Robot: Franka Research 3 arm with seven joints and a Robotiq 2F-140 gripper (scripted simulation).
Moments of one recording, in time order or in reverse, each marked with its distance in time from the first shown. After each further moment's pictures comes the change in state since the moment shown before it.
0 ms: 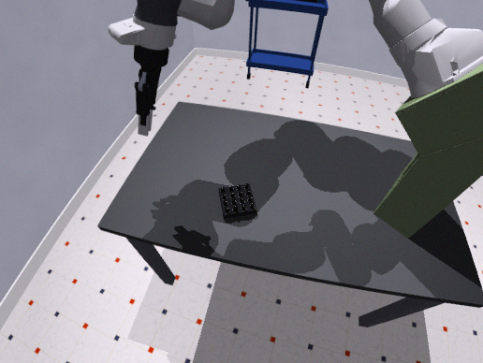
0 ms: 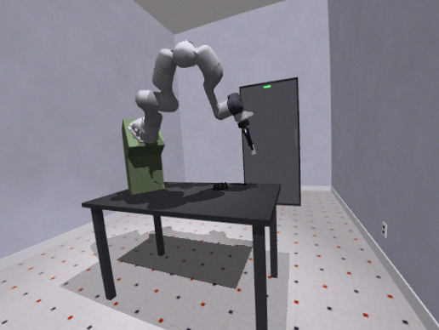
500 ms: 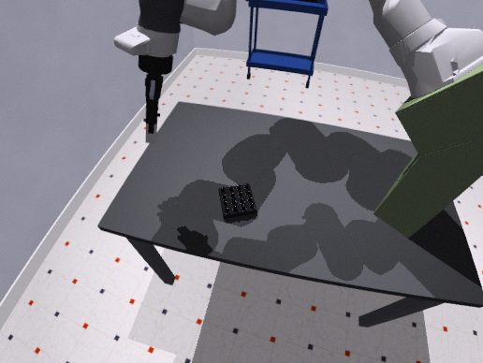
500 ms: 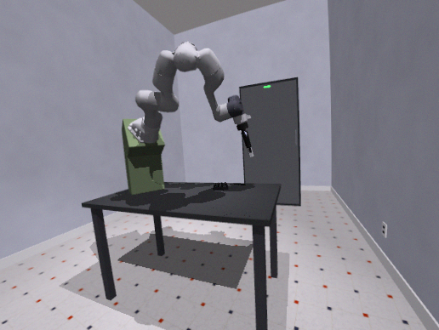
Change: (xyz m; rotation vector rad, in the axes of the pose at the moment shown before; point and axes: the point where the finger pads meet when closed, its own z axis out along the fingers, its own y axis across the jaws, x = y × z) arm -0.021 -0.010 0.013 0.031 -0.042 -0.203
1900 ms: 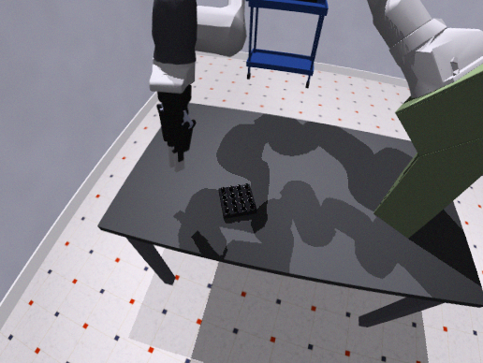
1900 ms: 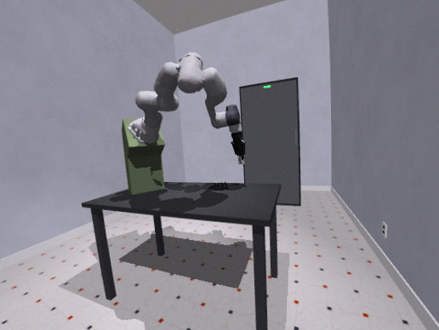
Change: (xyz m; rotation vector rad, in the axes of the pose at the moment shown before) arm -0.072 -0.057 0.044 0.088 -0.106 -0.617
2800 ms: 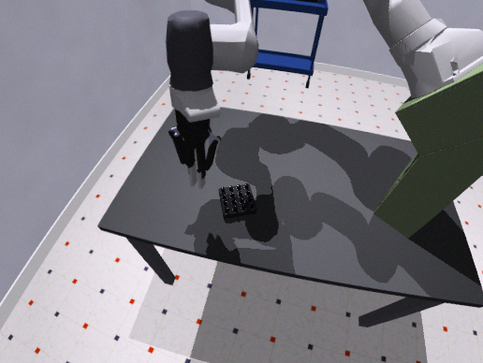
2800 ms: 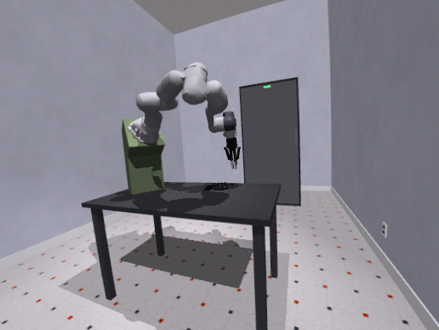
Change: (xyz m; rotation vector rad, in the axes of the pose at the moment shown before) arm -0.025 -0.059 0.036 0.041 -0.076 -0.433
